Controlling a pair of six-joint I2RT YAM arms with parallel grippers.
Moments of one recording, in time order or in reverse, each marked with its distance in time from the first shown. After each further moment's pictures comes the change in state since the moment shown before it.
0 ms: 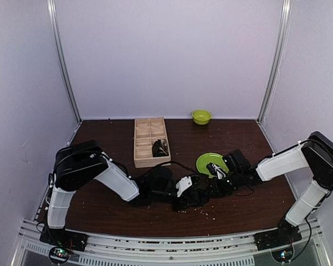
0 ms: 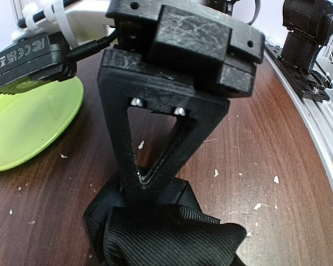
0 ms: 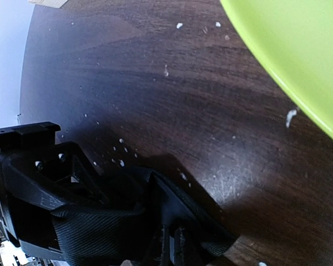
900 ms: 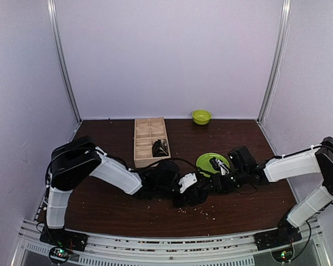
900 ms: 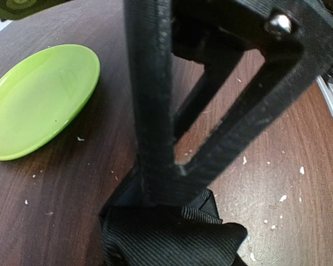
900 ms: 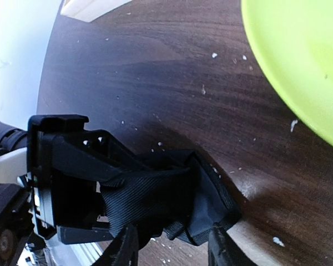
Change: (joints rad) left arm 0.002 -0.050 0.110 -0.338 -0.100 0.067; right arm -0.005 -0.124 -0.031 0.013 -0.010 0.042
